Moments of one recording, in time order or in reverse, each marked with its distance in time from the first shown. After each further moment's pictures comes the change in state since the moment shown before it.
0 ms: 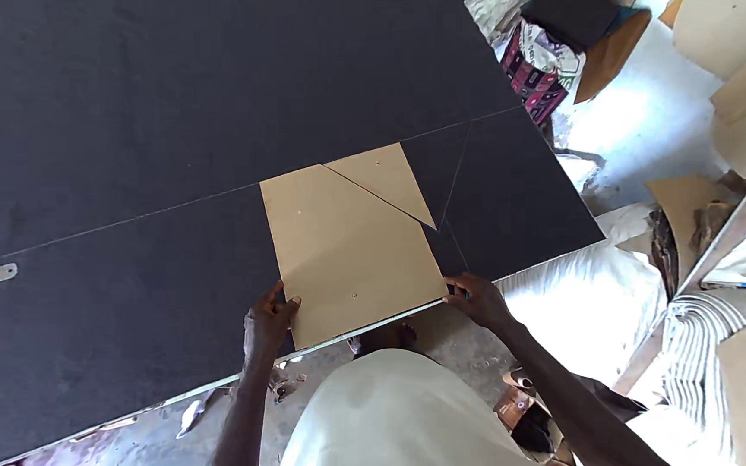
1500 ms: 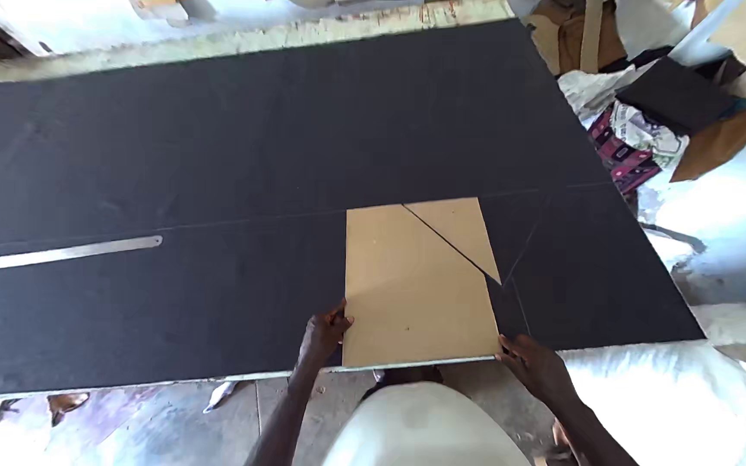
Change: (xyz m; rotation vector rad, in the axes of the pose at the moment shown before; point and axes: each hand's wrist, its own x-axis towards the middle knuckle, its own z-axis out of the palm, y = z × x) left_hand -0.005 0.012 -0.010 -0.098 -0.101 -0.028; right_hand -0.002 0.011 0.007 -0.250 -0.029 -0.062
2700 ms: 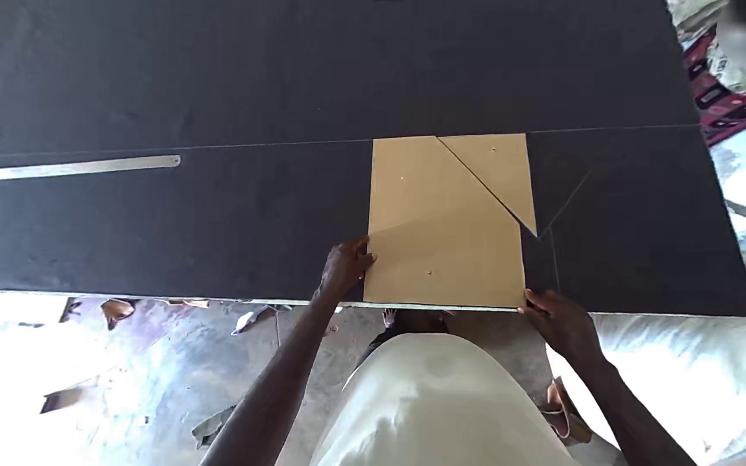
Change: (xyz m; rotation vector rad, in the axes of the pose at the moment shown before) left_hand 0.009 0.023 -0.007 0.169 -0.053 -0.037; right_hand 0.005 -0.003 -0.008 -0.011 0.024 -0.039
